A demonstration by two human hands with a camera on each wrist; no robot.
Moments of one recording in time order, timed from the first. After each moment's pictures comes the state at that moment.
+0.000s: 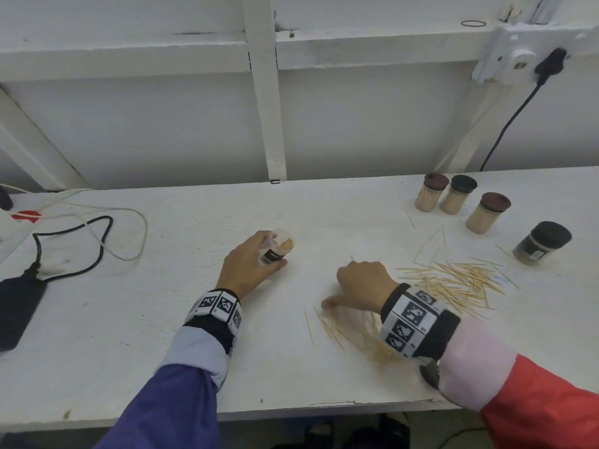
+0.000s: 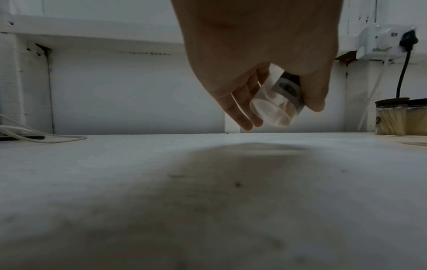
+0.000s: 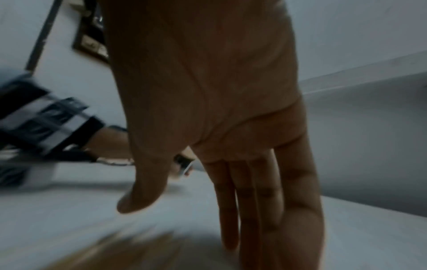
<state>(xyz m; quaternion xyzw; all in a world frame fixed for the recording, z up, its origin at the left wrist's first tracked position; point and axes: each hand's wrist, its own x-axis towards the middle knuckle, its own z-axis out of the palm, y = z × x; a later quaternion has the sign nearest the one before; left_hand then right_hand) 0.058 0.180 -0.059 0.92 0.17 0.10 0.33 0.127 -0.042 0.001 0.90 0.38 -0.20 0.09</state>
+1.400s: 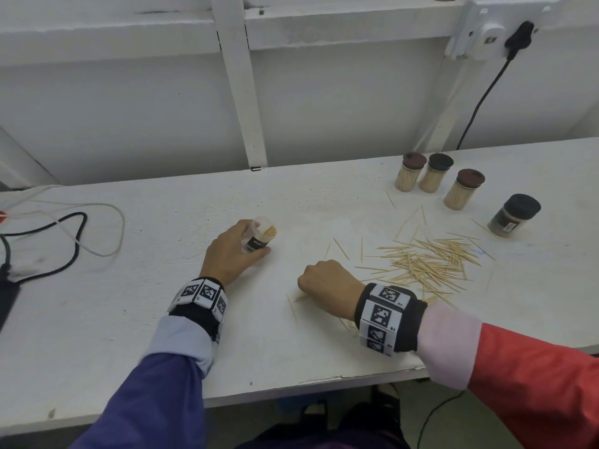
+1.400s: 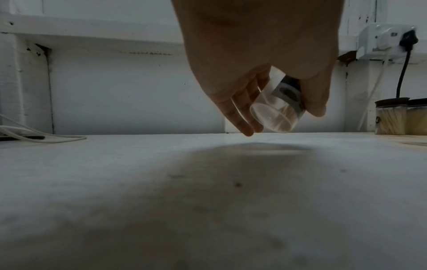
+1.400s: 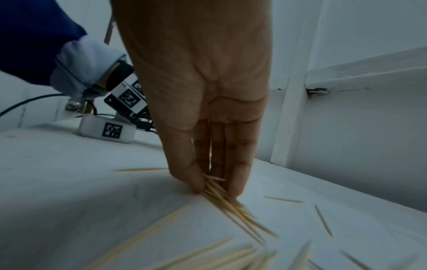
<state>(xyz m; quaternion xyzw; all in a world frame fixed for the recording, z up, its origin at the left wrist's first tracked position) 0.057 0.178 -0.058 0.92 0.17 0.08 0.33 0.096 -0.039 -0.020 0.82 0.56 -0.08 0.13</state>
